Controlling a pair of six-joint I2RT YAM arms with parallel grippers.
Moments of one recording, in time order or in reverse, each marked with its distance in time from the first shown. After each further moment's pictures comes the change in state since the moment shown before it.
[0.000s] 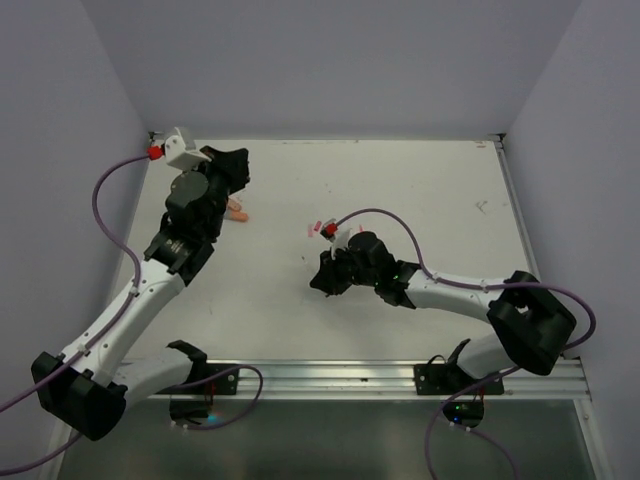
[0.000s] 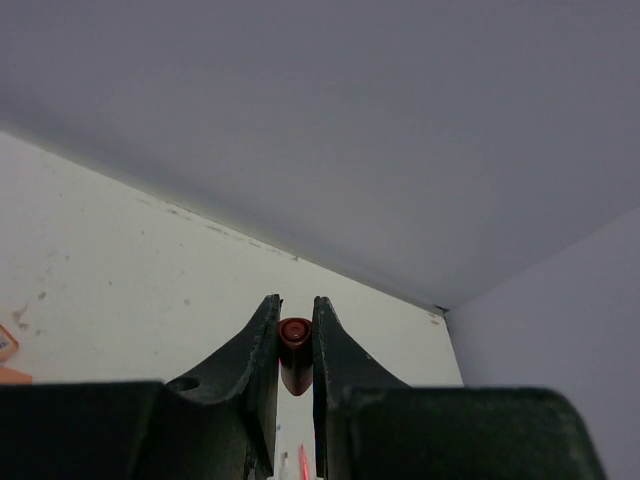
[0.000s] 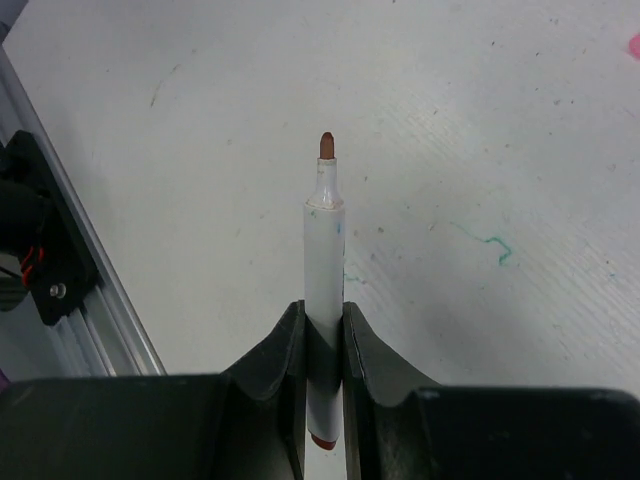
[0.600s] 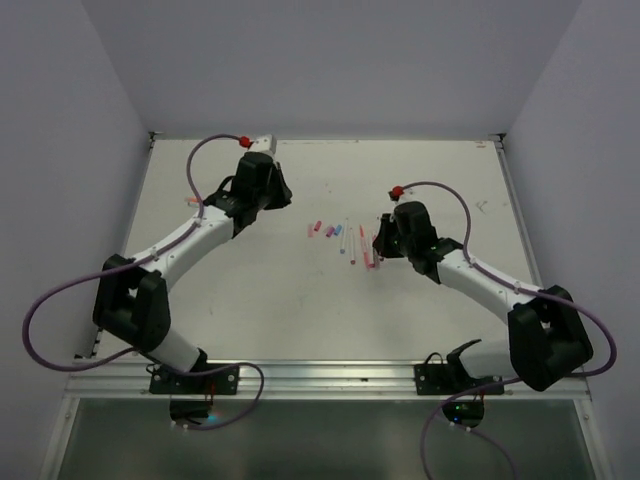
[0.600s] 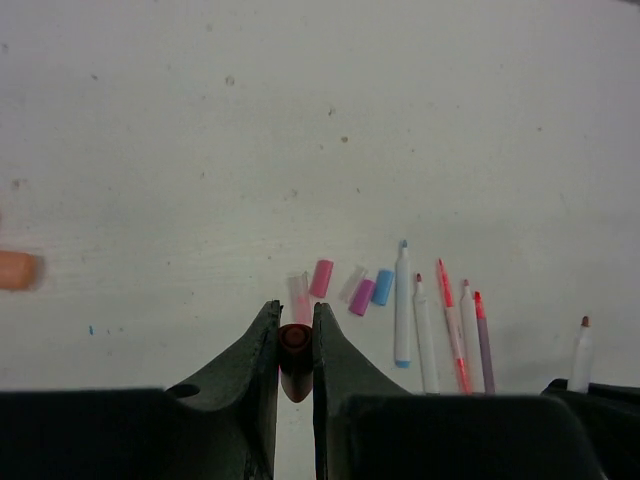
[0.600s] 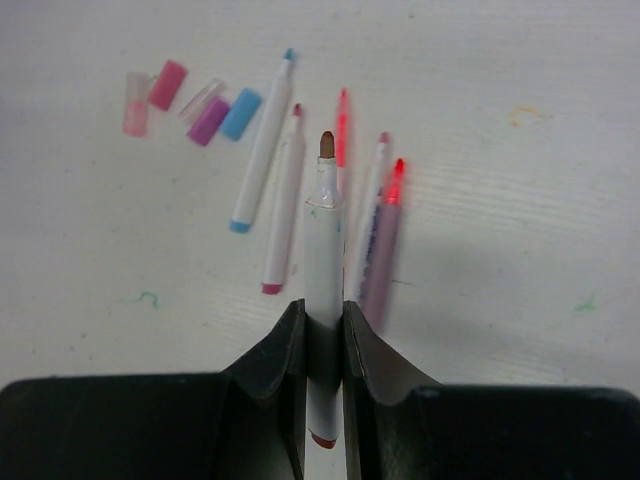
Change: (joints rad) left arm 0.000 0.438 0.156 -0.252 0.263 0.167; right arm -0.337 -0.109 0.049 -0.320 0.297 0.047
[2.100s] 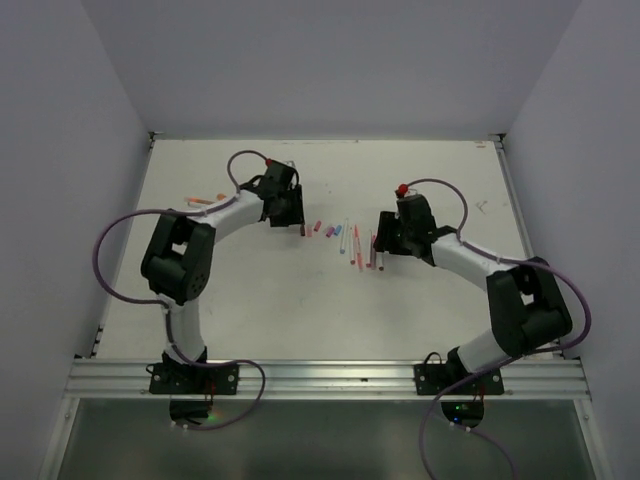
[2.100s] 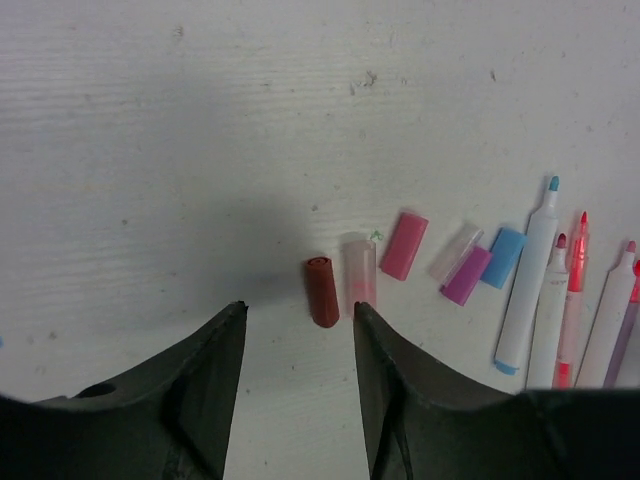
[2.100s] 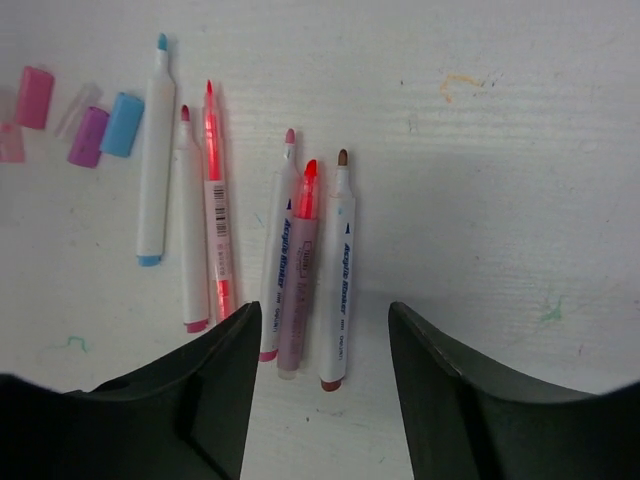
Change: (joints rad) left arm 0.009 0.474 0.211 -0.195 0.134 0.009; right arm -0.144 0.219 0.081 -0.052 -0.033 0.035
